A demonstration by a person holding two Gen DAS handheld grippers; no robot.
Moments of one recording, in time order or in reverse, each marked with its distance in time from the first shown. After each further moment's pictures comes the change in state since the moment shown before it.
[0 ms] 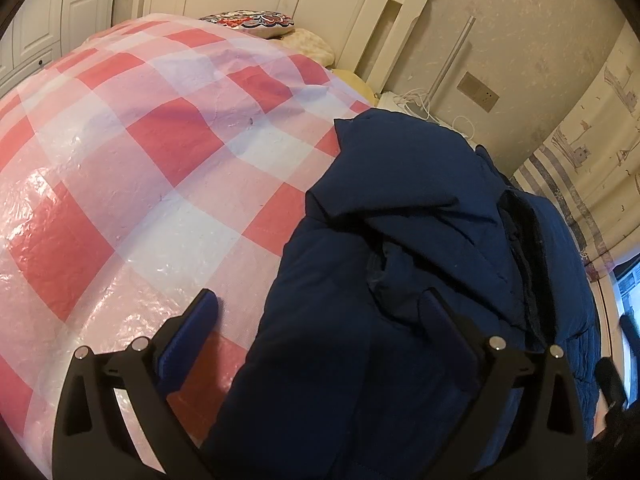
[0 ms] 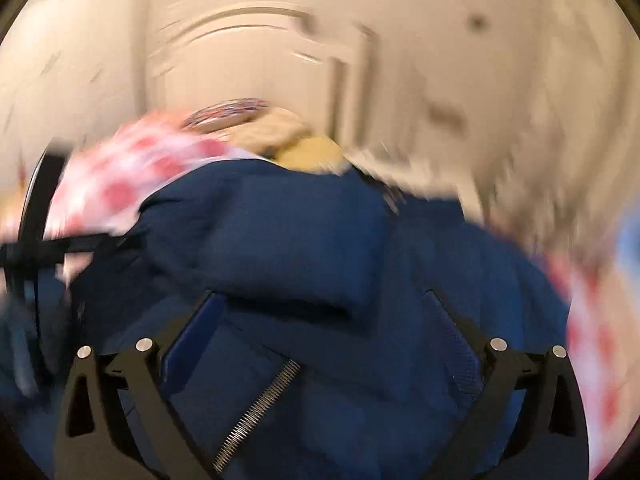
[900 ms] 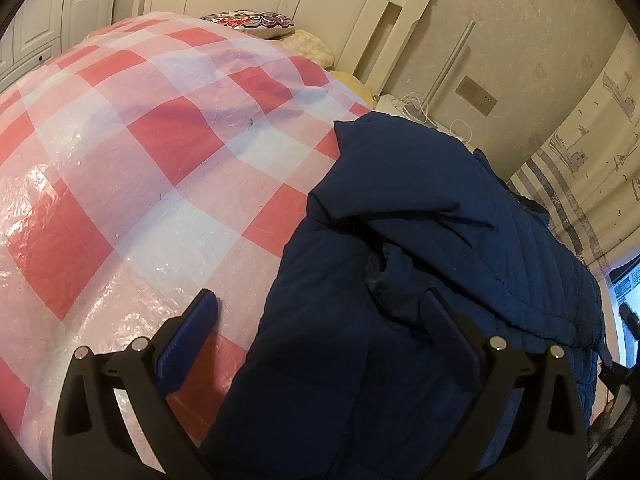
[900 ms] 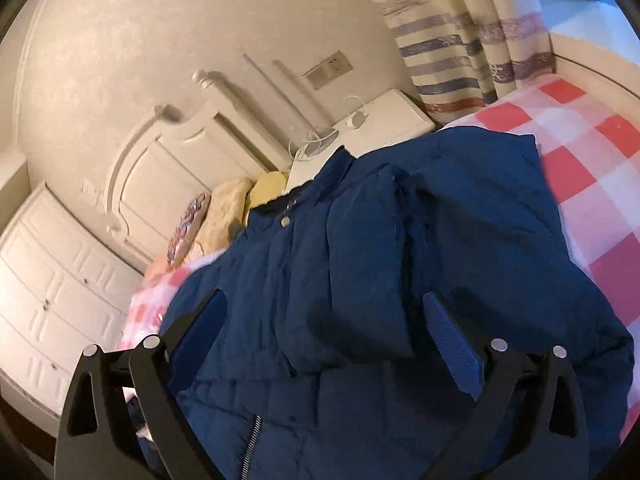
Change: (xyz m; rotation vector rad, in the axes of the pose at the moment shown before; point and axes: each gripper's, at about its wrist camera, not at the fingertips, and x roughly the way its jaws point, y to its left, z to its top) left arm 0.002 0.003 0.001 -0.012 -0.009 -0.024; right arm 0.013 -0.180 -0.079 0.948 0.017 0.192
